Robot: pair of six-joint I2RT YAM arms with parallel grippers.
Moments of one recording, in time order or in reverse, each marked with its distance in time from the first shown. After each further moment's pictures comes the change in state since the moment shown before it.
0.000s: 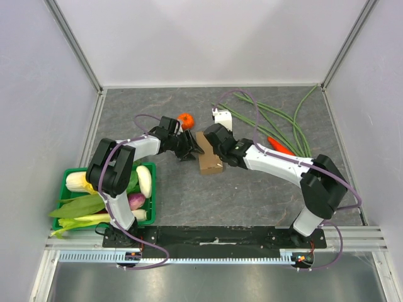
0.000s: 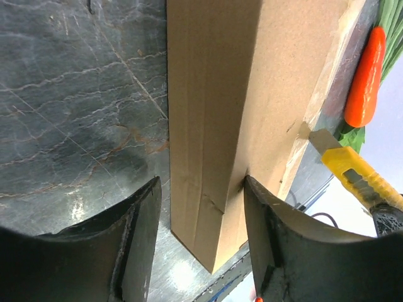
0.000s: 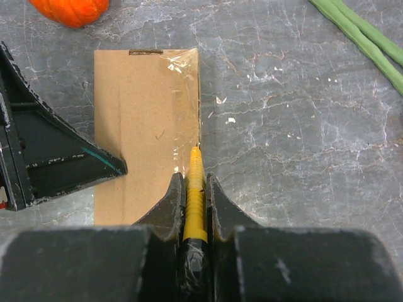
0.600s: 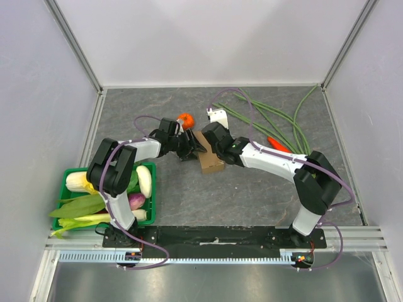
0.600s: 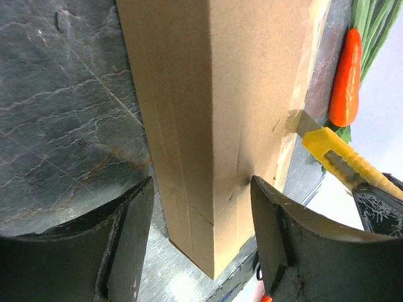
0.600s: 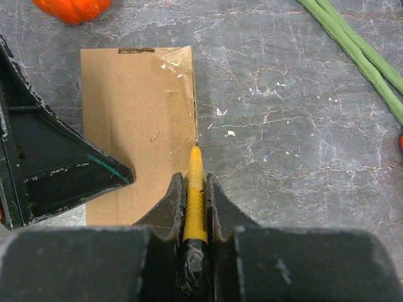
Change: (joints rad) left arm -0.002 0.002 -0.048 0.142 0.022 -0.026; right arm -0.005 0.068 0.045 0.027 -0.010 -0.110
